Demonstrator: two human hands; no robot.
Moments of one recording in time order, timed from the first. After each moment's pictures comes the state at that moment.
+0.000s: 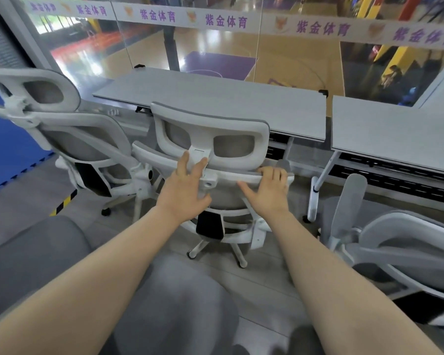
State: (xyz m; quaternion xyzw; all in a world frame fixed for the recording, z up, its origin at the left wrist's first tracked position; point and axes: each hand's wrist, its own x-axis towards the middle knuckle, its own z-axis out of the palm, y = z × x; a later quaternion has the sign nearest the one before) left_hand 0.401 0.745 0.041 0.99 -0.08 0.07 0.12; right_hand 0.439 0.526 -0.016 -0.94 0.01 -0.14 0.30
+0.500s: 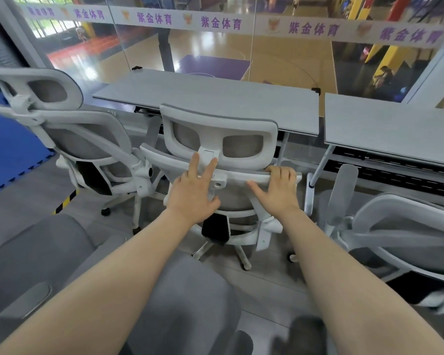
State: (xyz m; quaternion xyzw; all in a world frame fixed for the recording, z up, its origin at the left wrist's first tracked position) left_hand 0.356 0.727 0.039 0.99 -0.09 0.07 0.05; right_hand 0.396 0.502 -0.013 -0.96 0.01 -0.13 0.26
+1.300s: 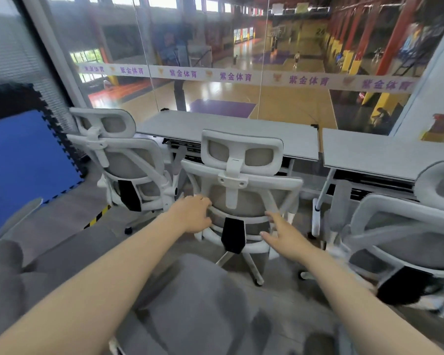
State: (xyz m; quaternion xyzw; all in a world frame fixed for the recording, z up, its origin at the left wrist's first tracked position) left_hand 0.218 0.813 0.117 0.99 -0.13 -0.09 0.01; right_hand 0.194 0.541 0.054 -0.93 -0.08 0.12 0.34
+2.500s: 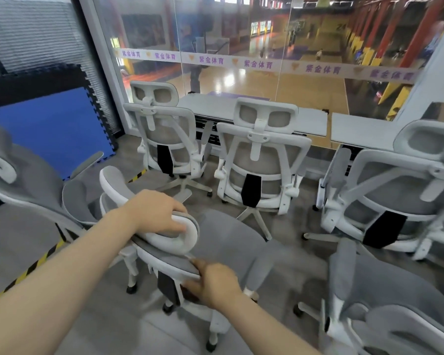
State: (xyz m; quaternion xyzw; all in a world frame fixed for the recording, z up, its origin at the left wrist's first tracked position) left_hand -0.153 0.950 0.168 0.98 -0.15 -0.10 -0.07; right_hand -0.208 0.764 0.012 -0.93 -0.24 0.11 0.24
